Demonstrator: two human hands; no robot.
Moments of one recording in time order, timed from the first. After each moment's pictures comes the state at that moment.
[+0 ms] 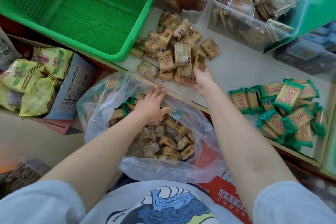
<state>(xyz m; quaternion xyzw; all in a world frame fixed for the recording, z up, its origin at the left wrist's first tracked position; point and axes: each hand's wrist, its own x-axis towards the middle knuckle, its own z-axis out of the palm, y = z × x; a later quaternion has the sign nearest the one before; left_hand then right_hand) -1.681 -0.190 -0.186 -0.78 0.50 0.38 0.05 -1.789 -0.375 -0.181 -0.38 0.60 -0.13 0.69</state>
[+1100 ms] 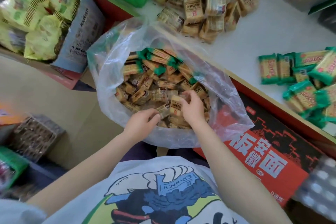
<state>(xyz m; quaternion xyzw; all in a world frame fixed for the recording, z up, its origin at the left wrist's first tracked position) -1.744 0.006 -0.215 -0.81 0.31 0.47 -0.16 -1.861 -0.151 -0.235 -0.64 0.58 0.05 0.50</state>
